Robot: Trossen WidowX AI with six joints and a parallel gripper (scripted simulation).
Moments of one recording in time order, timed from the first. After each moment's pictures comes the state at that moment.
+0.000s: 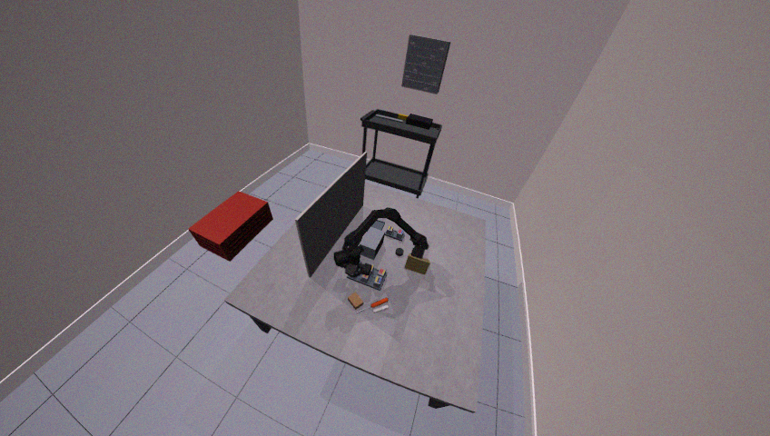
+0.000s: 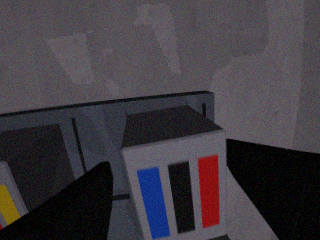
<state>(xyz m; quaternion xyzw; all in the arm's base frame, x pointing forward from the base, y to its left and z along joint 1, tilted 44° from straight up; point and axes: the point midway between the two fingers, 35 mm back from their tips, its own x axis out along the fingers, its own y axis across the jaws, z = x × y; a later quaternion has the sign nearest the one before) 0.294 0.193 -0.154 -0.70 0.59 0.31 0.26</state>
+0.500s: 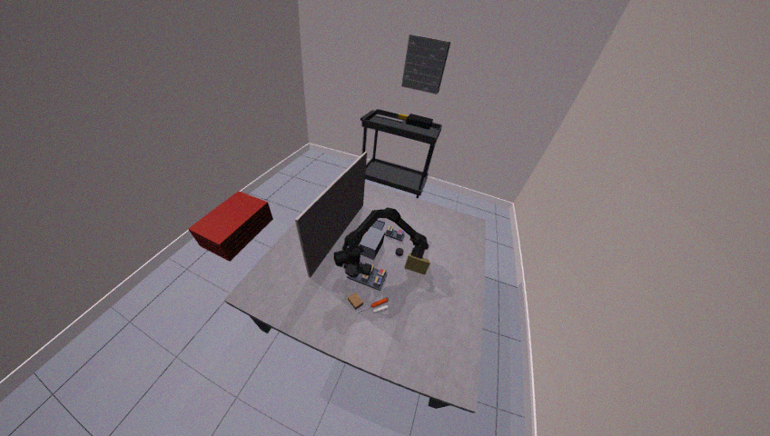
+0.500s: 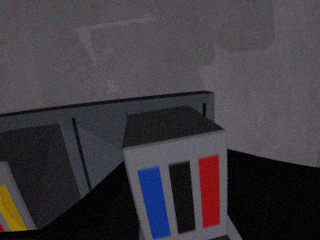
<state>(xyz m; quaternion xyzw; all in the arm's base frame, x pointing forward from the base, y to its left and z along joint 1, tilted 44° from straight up) 0.294 0.193 -0.154 -0.70 0.59 0.31 0.26</state>
